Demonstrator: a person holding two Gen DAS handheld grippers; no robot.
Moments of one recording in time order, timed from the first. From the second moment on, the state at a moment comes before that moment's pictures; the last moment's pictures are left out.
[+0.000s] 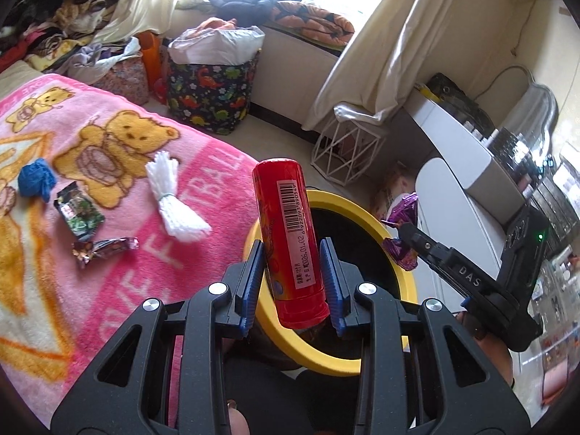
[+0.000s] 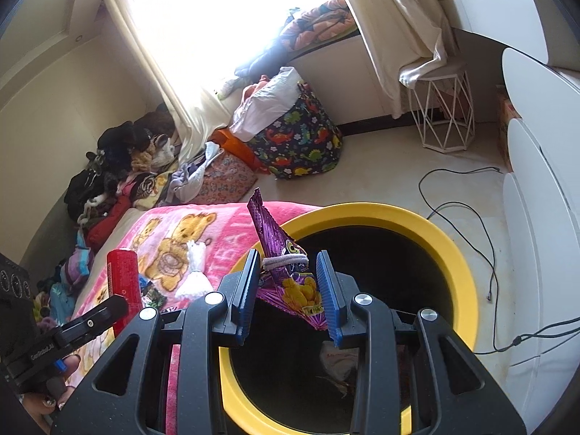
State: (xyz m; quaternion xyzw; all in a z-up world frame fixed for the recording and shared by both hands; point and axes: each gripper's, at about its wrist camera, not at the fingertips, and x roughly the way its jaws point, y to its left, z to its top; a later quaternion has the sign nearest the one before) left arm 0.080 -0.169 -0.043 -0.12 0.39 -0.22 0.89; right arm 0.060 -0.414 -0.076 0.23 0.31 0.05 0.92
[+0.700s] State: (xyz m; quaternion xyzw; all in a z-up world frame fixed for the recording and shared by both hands) left arm 0.086 -0.212 -0.078 -0.09 0.43 -0.26 0.86; right arm 0.056 -0.441 -0.094 0.25 0.33 0.03 0.91
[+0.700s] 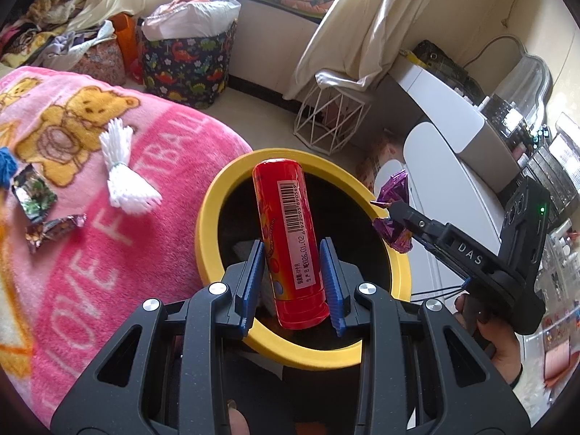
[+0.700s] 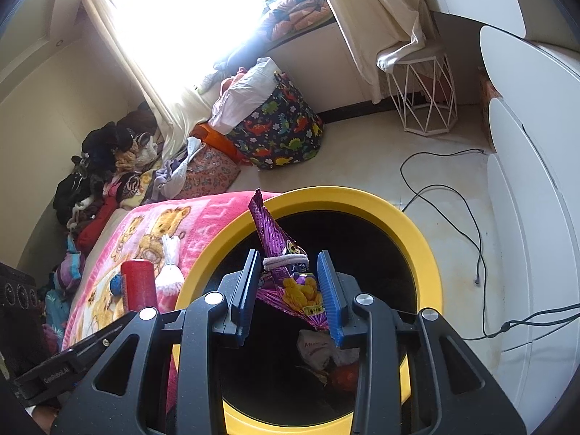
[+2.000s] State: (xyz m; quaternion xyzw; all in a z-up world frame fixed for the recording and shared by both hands) left arm 0.086 -0.192 -0.060 -0.08 0.37 -0.20 0.90; right arm 0.041 -0.423 -0.074 0.21 0.29 -0.02 0.93
